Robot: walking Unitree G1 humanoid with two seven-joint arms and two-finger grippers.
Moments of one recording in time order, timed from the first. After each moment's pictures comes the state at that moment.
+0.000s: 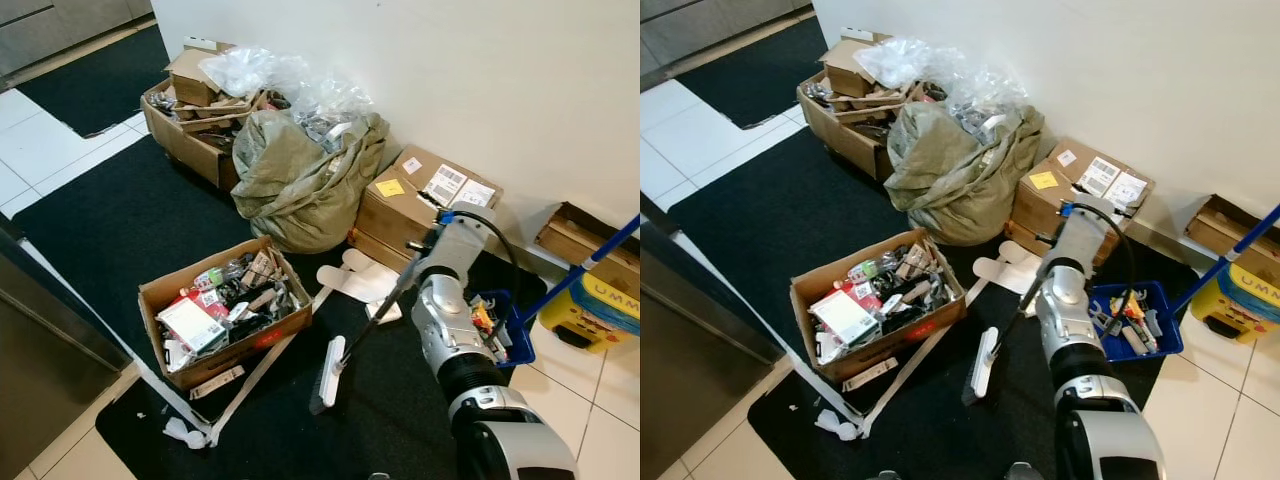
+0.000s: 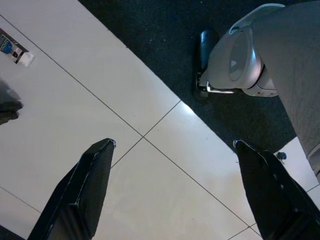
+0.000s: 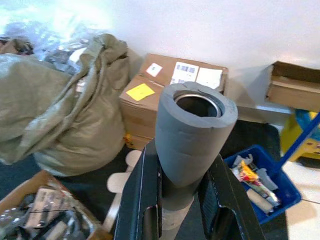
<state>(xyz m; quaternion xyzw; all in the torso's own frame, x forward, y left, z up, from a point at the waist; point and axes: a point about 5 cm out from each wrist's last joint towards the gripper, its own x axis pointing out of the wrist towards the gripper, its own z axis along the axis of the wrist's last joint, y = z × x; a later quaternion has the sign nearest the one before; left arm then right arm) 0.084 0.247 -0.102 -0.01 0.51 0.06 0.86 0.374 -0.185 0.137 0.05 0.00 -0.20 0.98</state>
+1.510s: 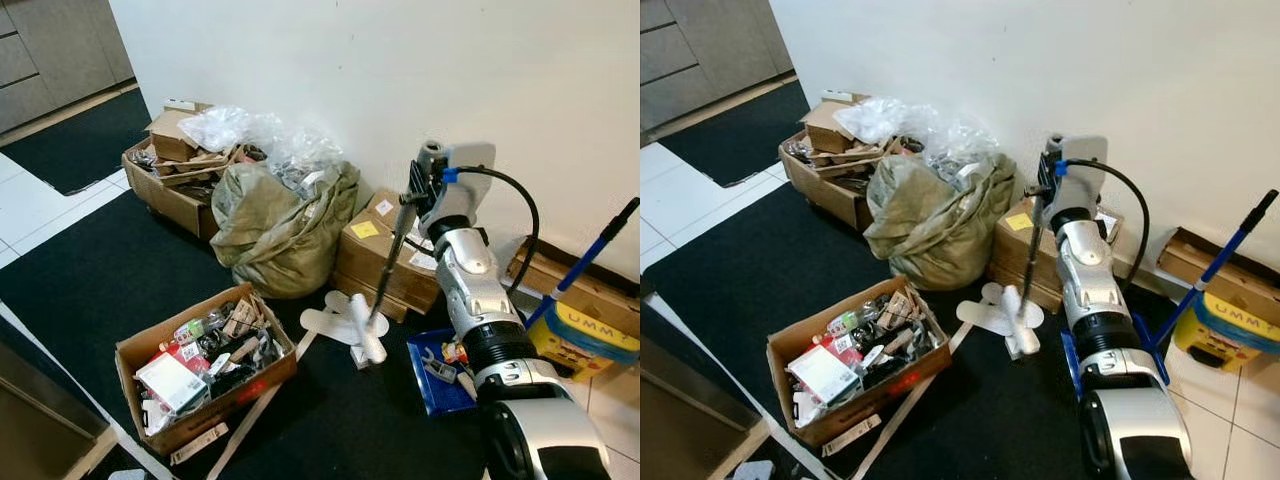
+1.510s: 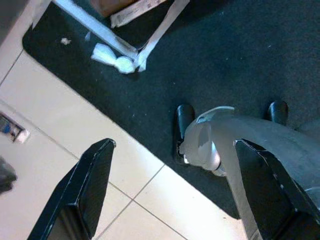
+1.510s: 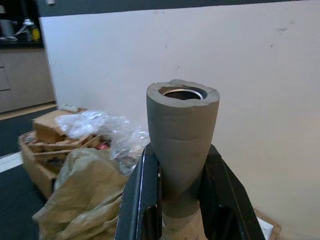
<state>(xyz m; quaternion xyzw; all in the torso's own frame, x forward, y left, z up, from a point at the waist) 0.109 0.246 -0.096 -0.03 0.48 0.06 0.88 0.388 -0.164 0.219 -0.04 -0.17 0.05 0.98</state>
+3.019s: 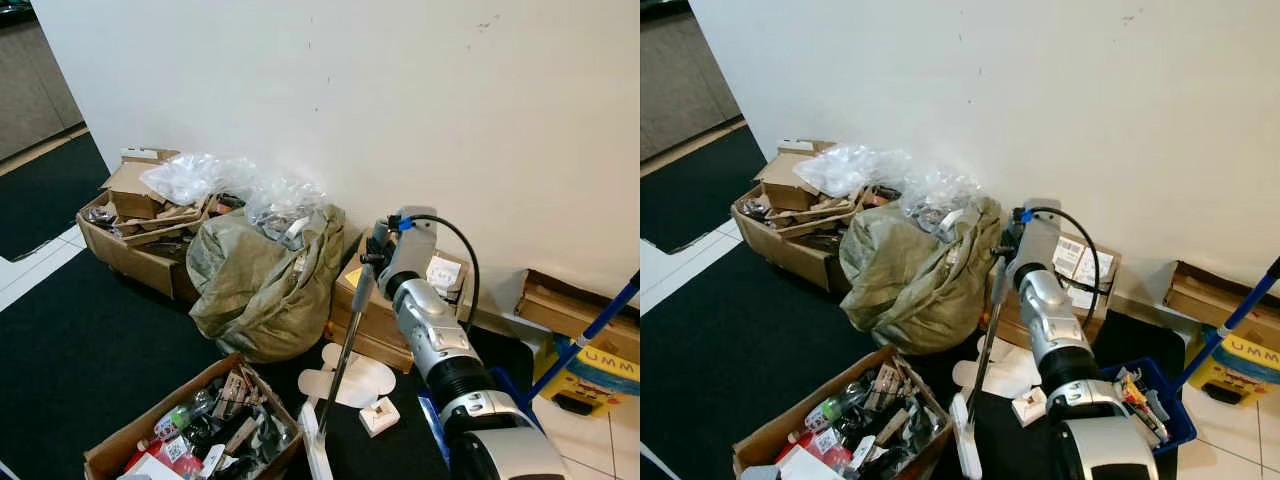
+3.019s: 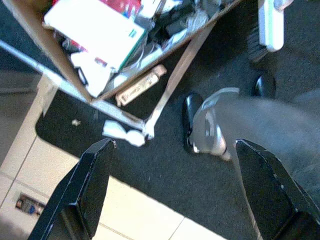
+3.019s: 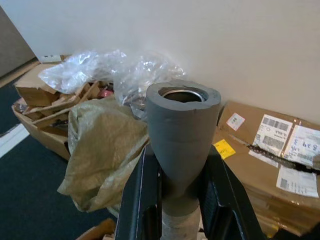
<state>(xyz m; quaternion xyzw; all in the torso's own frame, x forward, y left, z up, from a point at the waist) 0.098 0.241 -0.100 -0.03 0.50 0.03 0.86 0.371 -0.123 0.117 0.07 0.06 0.04 1.00</state>
